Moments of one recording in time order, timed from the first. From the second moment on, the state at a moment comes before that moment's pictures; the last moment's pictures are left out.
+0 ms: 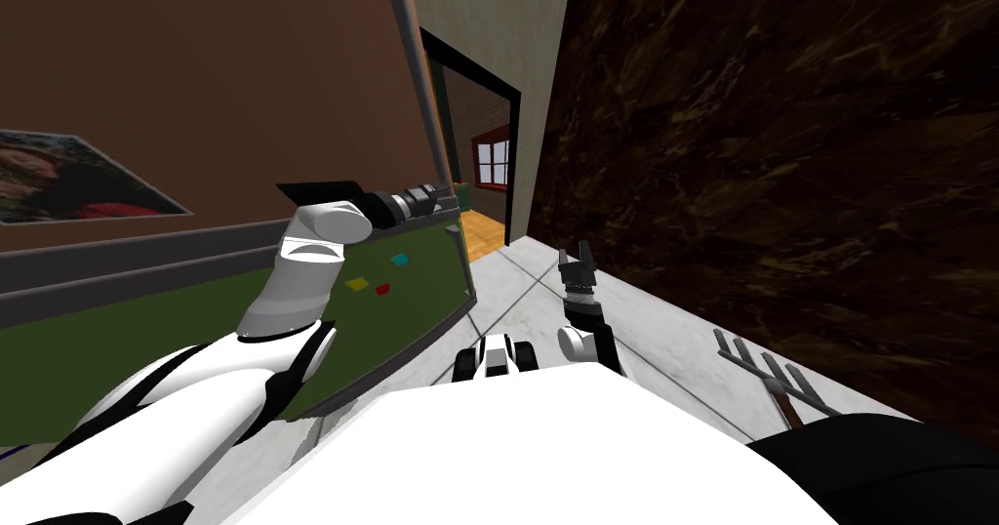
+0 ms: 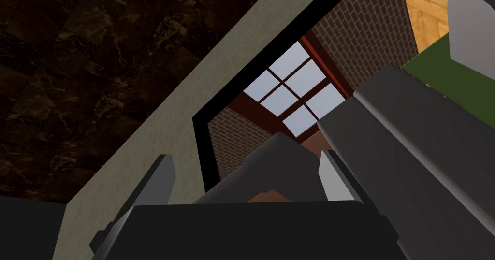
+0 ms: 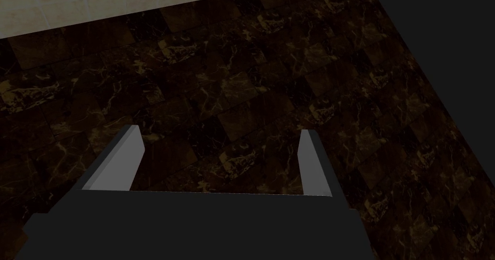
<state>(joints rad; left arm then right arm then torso) -0.61 0.79 0.07 -1.92 1.06 0.81 -0.72 0.50 -0.01 0.06 -2.23 -0.08 -0.49 0.00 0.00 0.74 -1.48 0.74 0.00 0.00</state>
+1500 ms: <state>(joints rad) -0.61 0.77 0.01 -2.11 1.26 0.86 -0.75 0.50 -0.01 0.06 -2.23 -0.08 -0.49 0.00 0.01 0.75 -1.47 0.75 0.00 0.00</state>
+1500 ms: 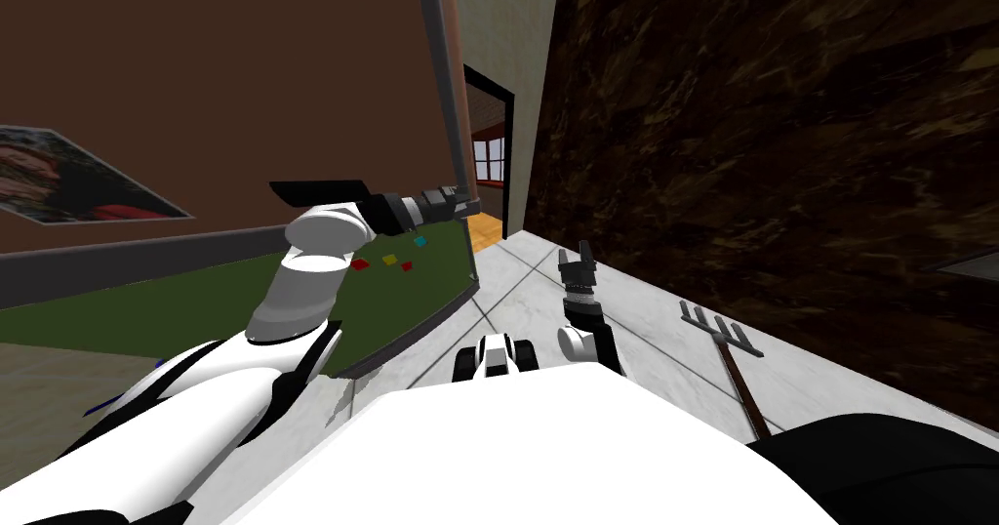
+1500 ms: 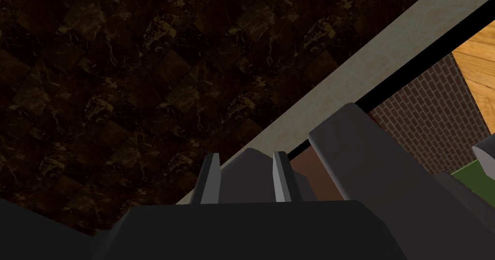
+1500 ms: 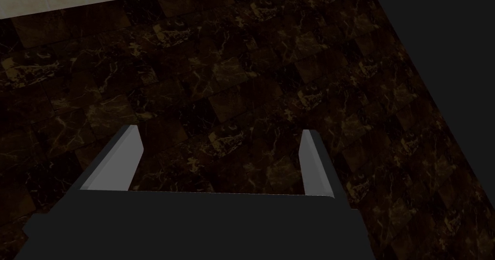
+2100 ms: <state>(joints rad) -0.61 0.77 -0.02 -2.15 1.38 0.87 -0.81 0.50 -0.01 0.06 -2.23 -0.08 -0.49 0.00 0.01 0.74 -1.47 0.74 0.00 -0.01</state>
